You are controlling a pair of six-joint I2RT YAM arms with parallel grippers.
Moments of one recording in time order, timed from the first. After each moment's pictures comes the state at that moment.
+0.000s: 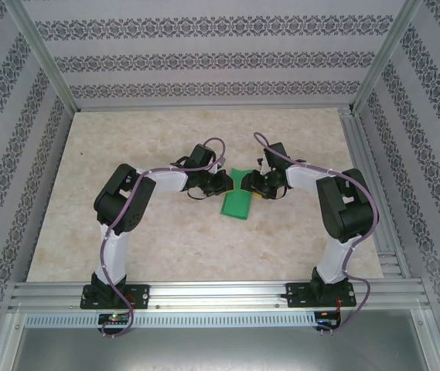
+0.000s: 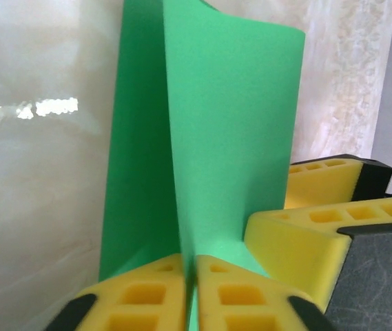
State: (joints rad) left arm -0.57 2.08 1.27 -0.08 0.60 -0.81; right arm 0.32 1.84 1.04 -0.36 -0.44 0.54
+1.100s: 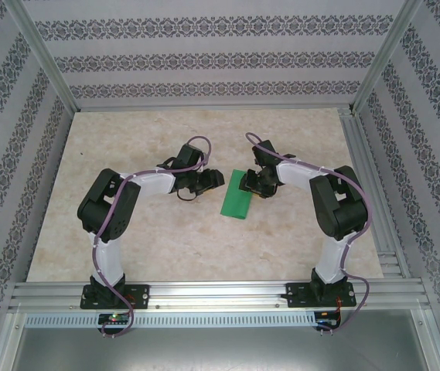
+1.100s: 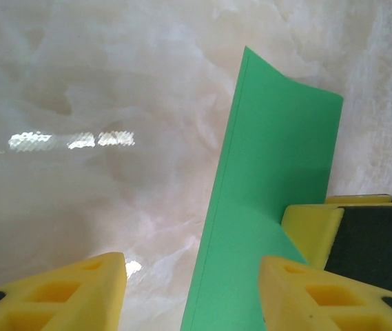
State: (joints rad) left arm -0.52 1.94 1.14 -0.10 0.44 -0.81; right arm 0.39 1.89 1.15 -0.50 -0.24 0.64
